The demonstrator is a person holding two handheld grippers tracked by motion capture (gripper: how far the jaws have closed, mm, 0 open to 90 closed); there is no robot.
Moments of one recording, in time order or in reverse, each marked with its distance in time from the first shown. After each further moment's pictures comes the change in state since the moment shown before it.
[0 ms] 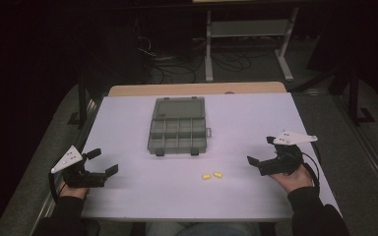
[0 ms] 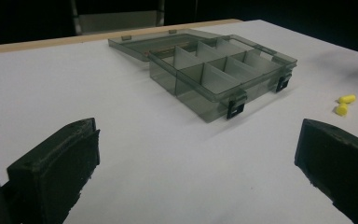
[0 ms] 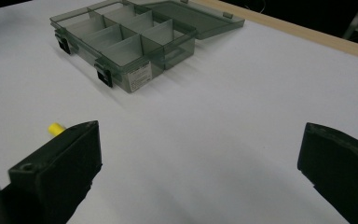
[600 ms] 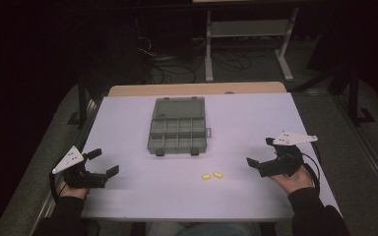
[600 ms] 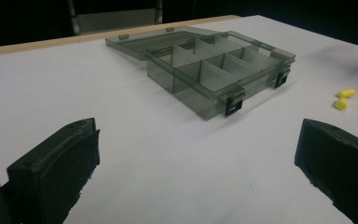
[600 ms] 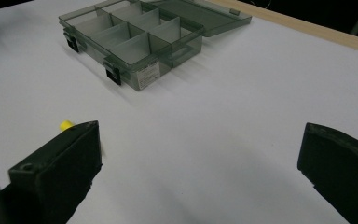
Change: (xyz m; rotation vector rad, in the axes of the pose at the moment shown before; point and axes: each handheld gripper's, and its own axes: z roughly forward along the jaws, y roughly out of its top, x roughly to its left) left arm -0.002 0.001 0.000 0.013 -0.002 0.028; right arm 0.005 0.003 -0.004 0.011 0.023 0.008
